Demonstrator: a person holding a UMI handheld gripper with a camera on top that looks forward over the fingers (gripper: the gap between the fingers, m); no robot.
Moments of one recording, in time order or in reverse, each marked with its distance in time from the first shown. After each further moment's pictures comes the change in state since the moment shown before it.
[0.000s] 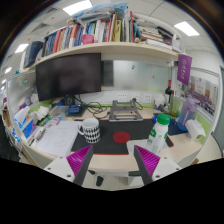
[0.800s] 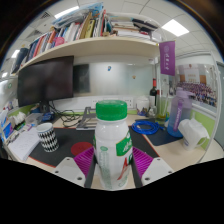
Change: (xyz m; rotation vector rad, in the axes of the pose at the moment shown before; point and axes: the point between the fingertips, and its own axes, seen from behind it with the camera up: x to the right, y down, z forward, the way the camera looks) arm 0.155 0.007 0.120 0.160 0.081 0.033
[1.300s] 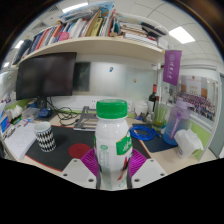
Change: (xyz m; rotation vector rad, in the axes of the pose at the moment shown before) arm -0.001 -0.018 -0.002 -0.014 0.058 -0.090
